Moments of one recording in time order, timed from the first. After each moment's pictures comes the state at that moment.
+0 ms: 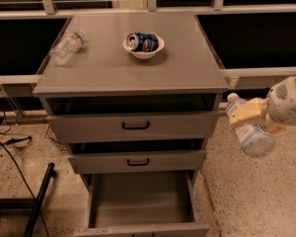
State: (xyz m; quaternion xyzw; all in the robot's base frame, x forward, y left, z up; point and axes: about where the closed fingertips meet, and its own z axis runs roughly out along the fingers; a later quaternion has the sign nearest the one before) arm 0.479 -0.250 0.842 -0.96 0.07 -0.13 0.22
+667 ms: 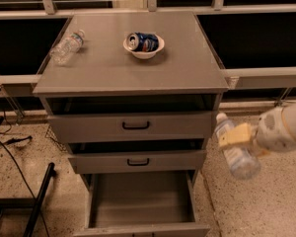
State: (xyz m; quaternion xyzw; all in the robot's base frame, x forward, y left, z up) arm 0.464 -0.234 0.783 -0.95 0.06 -0.12 0.27
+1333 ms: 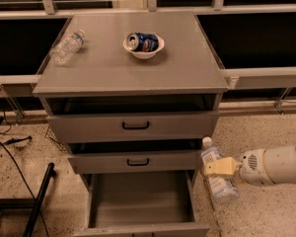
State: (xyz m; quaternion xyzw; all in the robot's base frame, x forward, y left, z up) arm 0.448 -0.212 0.675 -0.93 0.04 -0.15 0.34
